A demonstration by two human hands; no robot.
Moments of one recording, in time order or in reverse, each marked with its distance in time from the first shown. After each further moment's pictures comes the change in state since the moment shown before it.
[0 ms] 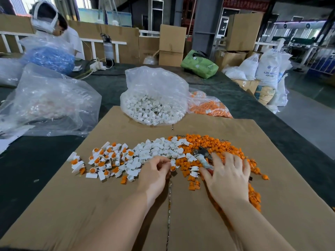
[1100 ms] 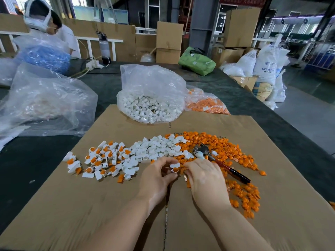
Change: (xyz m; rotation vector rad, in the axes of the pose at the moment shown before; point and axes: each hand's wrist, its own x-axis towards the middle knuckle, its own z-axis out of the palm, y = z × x) left_hand -0.011 -0.003 0.004 0.157 -0.110 0.178; right_hand -0.015 -0.027 0.003 0.340 0.221 -0.289
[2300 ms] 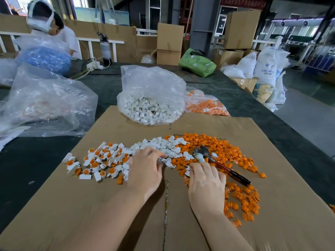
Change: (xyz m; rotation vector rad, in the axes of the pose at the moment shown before) left_hand 0.022 -0.004 -0.020 0.654 0.195 0.188; right_hand -0.011 -0.008 0.021 -0.127 0.084 0.263
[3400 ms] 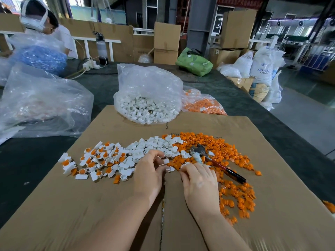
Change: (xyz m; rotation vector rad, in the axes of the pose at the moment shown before) left_hand -0.012 0.018 0.012 -0.462 0.034 -0.181; right_hand 0.002 0.000 -0.010 0.242 -0.107 -0.052
